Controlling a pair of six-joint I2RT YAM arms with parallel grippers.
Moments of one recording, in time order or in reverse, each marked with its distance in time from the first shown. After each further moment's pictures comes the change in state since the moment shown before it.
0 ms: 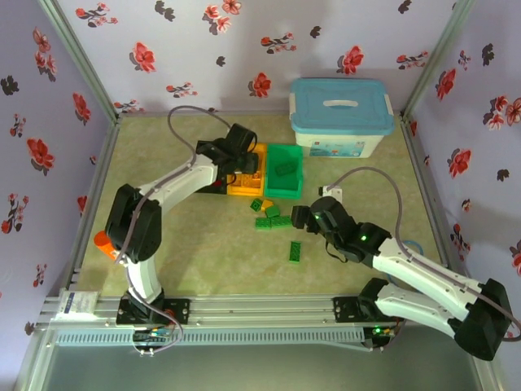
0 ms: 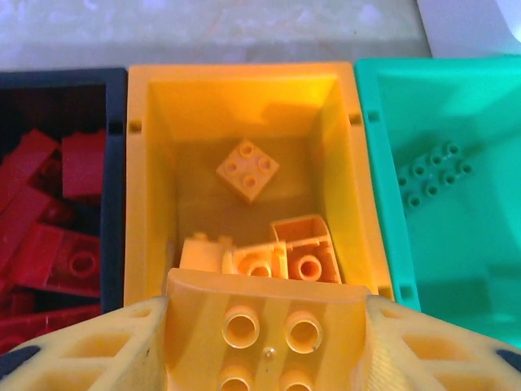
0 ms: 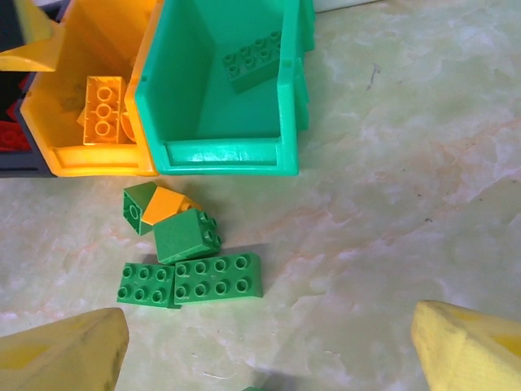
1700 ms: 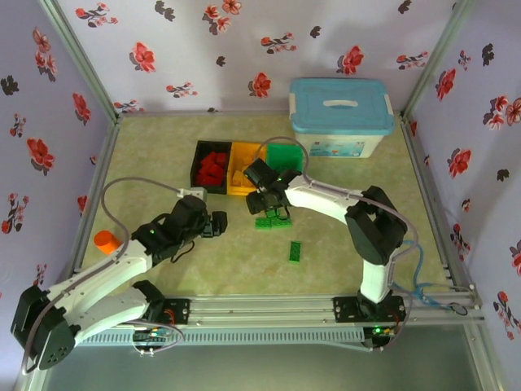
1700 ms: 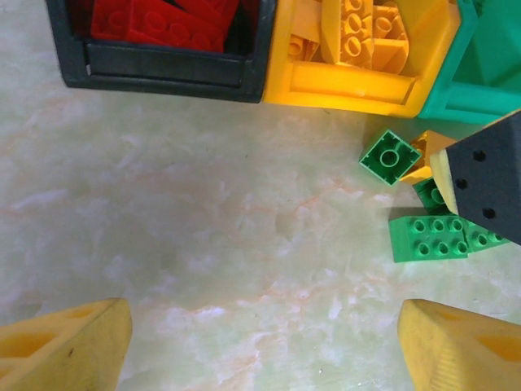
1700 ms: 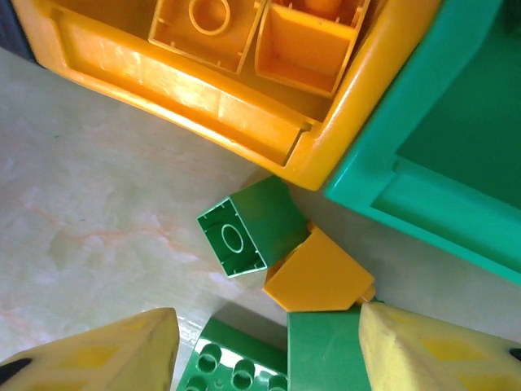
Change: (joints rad) left arm -0.113 -0.935 -0.930 0.101 -0.026 -0.192; right arm 0.000 0.945 0.692 -0.154 -0.254 -0.293
